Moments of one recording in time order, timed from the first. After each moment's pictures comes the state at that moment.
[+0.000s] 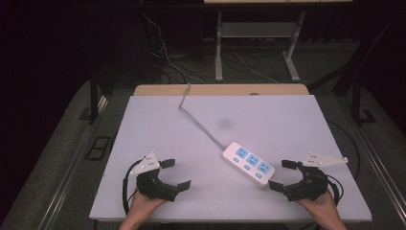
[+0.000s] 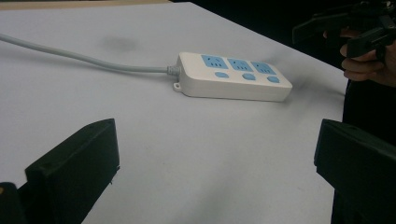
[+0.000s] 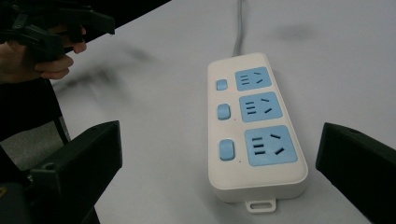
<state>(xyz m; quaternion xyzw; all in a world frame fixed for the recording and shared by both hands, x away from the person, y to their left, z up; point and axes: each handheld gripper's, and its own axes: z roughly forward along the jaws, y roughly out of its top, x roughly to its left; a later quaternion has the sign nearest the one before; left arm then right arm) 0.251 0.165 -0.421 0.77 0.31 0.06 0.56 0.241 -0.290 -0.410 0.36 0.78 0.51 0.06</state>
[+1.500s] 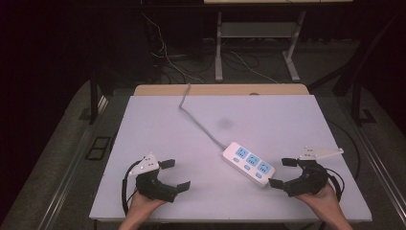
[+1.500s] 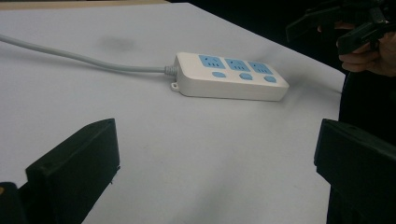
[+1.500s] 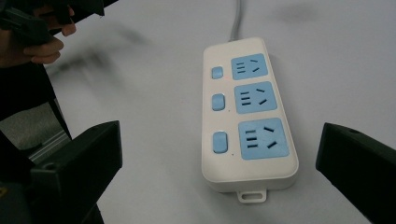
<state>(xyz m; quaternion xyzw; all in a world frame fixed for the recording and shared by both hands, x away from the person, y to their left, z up) 0.249 0.166 -0.421 0.77 0.31 0.06 0.56 0.254 -0.287 -0.398 0.37 0.81 0.46 0.04</state>
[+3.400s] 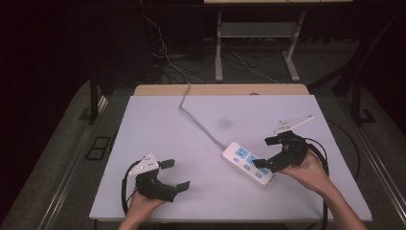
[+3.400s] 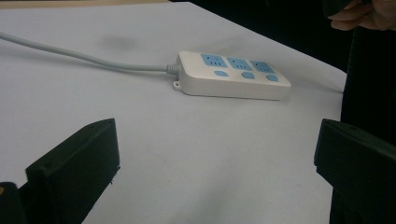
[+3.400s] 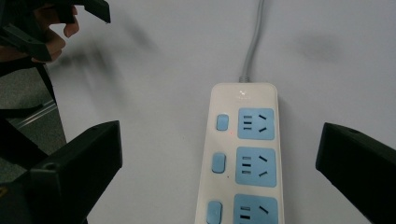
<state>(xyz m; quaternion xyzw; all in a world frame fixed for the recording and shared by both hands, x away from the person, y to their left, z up) 0.250 0.167 -0.423 0.77 0.31 0.06 0.56 0.309 -0.239 -0.349 0.31 0.86 0.41 0.03</state>
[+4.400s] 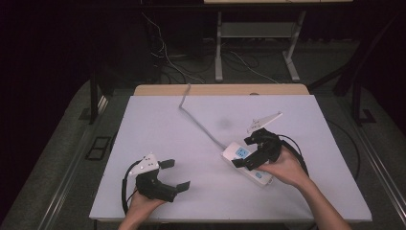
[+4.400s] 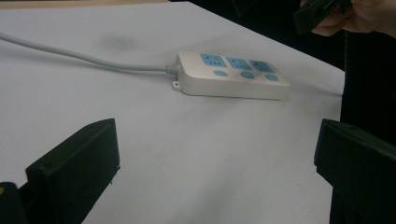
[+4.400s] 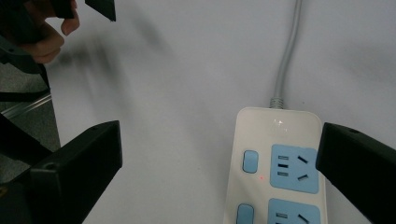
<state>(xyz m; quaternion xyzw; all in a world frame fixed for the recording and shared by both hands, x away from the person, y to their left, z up) 0.251 0.167 -0.423 0.77 0.31 0.06 0.56 0.328 -0.184 -0.361 0.28 0.88 0.38 0.01</state>
